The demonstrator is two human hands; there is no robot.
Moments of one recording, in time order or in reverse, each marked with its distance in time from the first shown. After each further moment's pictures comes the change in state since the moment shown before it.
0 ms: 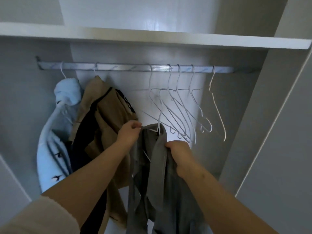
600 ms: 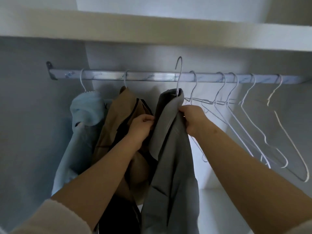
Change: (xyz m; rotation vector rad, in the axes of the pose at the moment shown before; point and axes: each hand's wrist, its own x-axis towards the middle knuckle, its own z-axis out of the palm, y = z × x) left_hand 0.162 -0.006 -0.081 -0.229 -0.105 -0.017; right_hand 0.146 -0.144 0.135 0.302 0.020 -0.115
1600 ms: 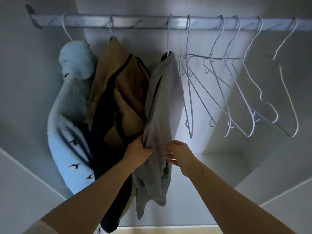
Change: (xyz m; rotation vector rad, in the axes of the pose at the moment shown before) left_hand -0.130 -0.126 0.032 0.474 -0.057 -0.227; right_hand -0.078 0.165 -0.090 -0.293 -0.180 0.390
